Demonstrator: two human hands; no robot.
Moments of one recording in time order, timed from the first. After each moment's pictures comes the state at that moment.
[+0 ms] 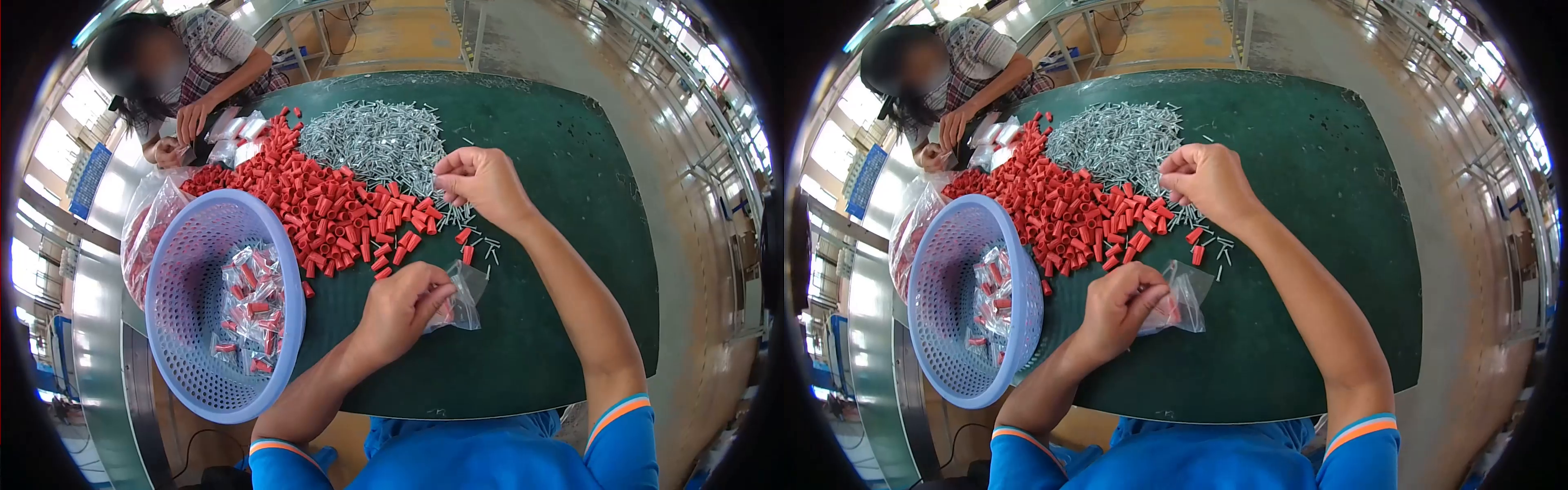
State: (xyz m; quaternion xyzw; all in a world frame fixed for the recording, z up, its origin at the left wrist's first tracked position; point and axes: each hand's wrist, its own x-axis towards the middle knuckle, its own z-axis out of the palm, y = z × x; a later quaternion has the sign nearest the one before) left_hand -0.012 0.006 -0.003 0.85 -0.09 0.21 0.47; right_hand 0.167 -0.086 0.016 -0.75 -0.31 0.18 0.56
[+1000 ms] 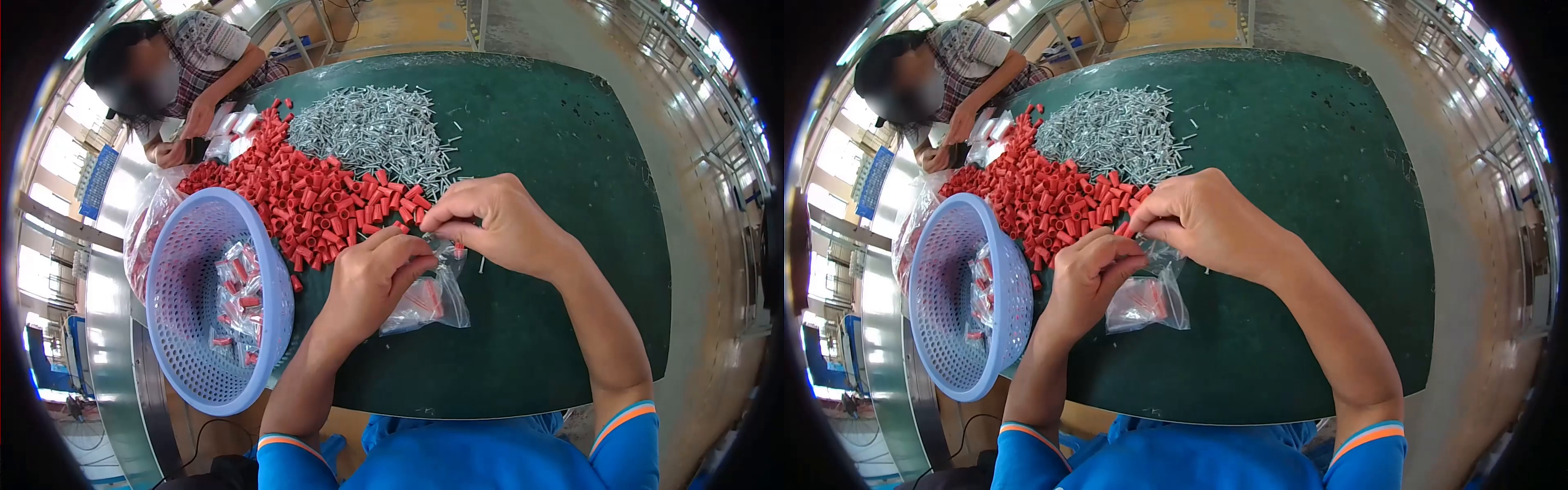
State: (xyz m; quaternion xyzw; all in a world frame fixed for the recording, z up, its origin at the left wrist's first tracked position) left_hand 0.008 0.017 0.013 0.90 -0.06 0.23 0.37; right_hand 0.134 -0.128 0.038 -0.68 -0.54 0.16 0.47
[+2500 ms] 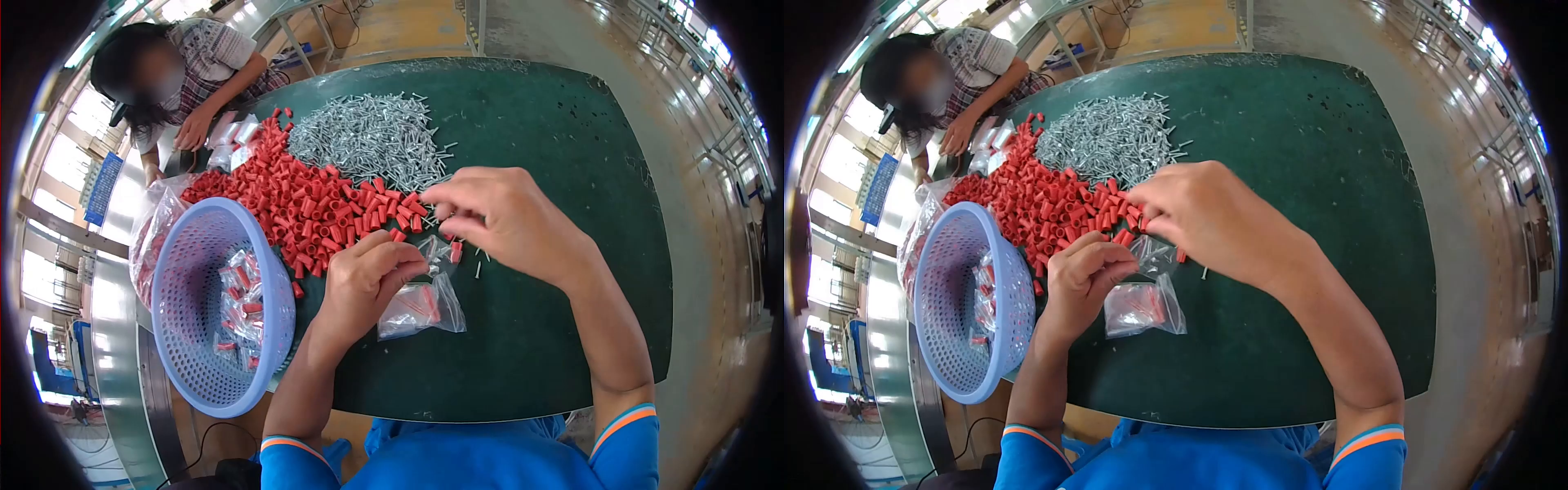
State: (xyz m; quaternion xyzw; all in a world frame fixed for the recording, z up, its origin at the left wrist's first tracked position) left_hand 0.010 0.022 0.009 0.89 -0.09 0.26 0.37; right_hand 0.138 -0.135 0.053 -0.70 -0.58 0.03 0.41
